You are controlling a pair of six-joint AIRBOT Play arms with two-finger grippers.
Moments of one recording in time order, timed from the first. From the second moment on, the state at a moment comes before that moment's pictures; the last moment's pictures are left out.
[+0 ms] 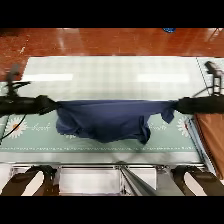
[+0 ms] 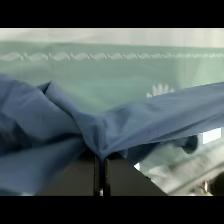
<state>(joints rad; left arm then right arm) 0.12 -0.89 0.81 0.84 -1.22 -1.36 -0.10 -0.90 0.87 -1.11 1.22 1.43</state>
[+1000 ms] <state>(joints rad) 0.32 -1.16 0.92 0.88 -1.34 -1.40 -0.54 -1.32 1.06 -1.07 1.20 1.38</state>
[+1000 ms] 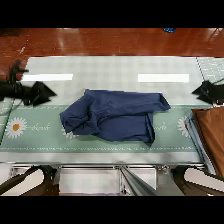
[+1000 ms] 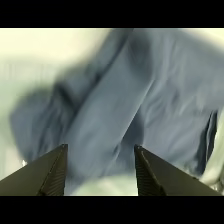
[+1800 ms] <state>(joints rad) 0.23 -1.07 0.53 0.63 -1.10 -1.36 -0.58 -1.27 0.69 -0.93 1.07 1.25</state>
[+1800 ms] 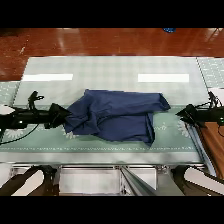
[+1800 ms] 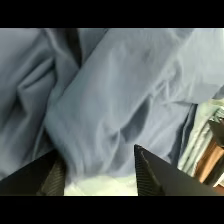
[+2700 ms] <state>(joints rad) 0.15 -1.15 0.55 0.39 -0.96 -1.16 -0.46 -1.44 0.78 -0.68 1.03 1.11</state>
